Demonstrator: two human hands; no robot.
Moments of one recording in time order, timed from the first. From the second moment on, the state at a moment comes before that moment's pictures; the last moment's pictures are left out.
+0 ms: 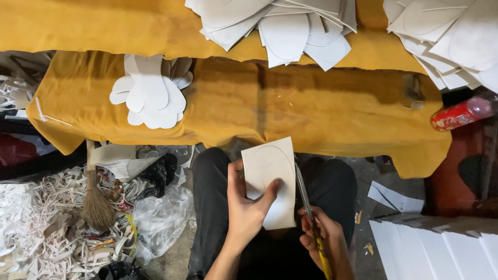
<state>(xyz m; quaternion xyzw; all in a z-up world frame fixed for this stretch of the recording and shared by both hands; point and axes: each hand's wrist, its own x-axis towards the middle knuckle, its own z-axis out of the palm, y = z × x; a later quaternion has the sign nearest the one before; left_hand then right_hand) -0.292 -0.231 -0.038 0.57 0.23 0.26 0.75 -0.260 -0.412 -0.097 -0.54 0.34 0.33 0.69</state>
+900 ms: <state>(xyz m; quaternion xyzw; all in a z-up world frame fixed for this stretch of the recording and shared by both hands) -0.320 -0.247 -0.088 0.57 0.29 0.23 0.74 -0.303 -0.462 -0.184 -0.65 0.02 0.39 0.65</state>
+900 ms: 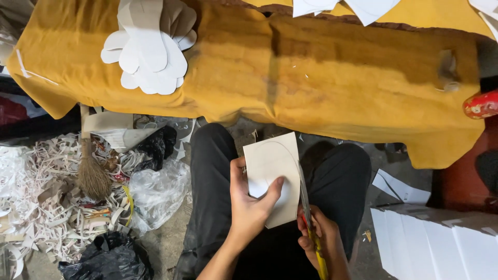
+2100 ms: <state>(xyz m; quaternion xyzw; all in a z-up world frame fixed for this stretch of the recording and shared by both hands) -0.327 -0.241 -0.083 0.60 0.29 0.09 0.74 -0.307 -0.444 -0.148 -0.78 -0.10 0.25 0.57</state>
